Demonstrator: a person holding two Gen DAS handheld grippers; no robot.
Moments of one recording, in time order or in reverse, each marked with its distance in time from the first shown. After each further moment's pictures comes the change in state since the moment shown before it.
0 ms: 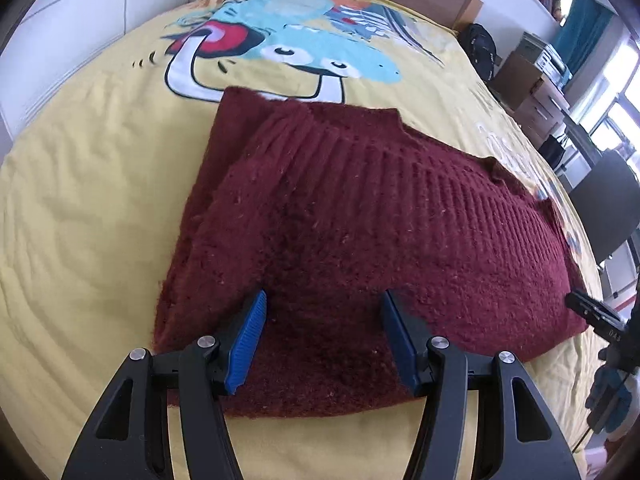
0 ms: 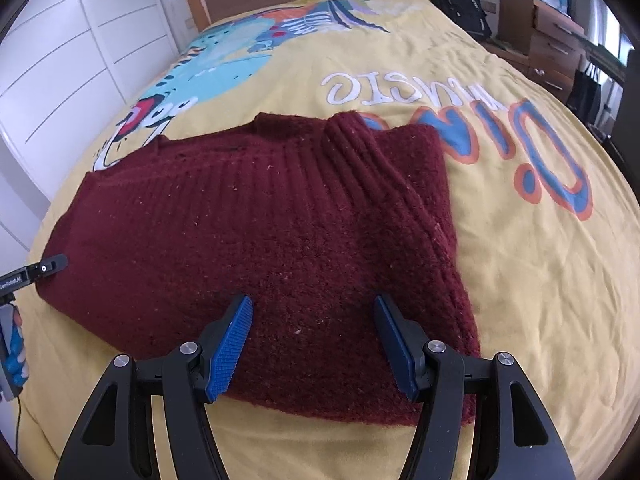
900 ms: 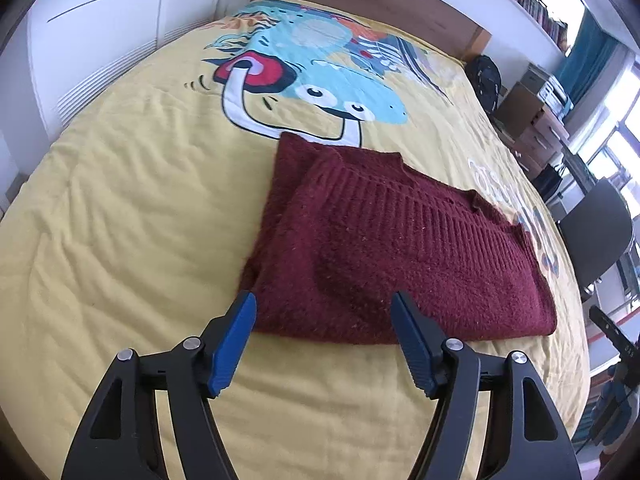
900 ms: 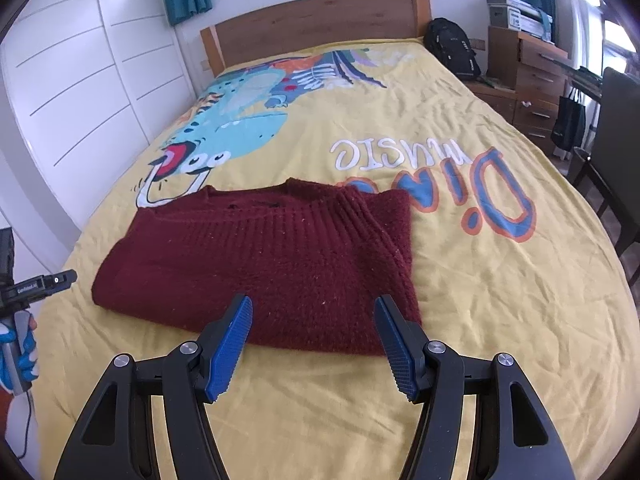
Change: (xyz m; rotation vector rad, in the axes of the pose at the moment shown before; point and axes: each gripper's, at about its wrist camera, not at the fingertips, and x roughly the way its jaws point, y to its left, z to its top) left arm -0.100 0.019 -0.014 -0.066 -0.065 0.001; right arm -0.133 0.017 -0.019 0.002 -0.153 0.018
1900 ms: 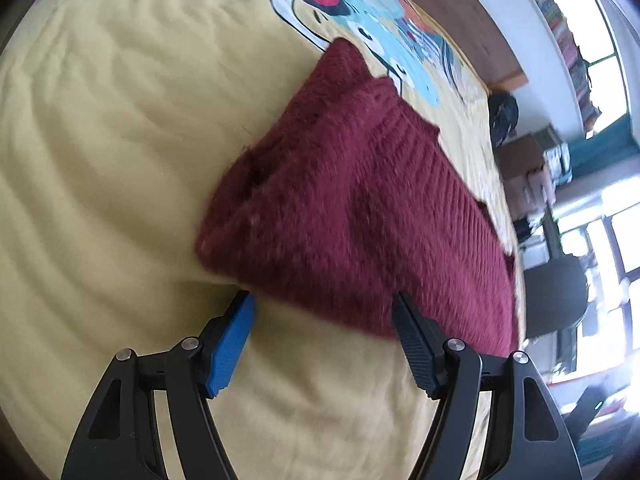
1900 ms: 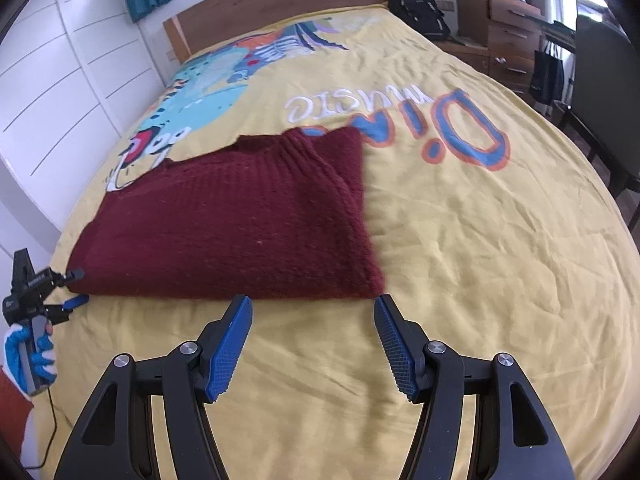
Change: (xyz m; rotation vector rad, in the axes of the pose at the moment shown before) left arm 0.070 0.057 -0.023 -0.371 0.116 -0.225; right arm 0.028 -0.055 -0.044 0.111 0.095 -0.050
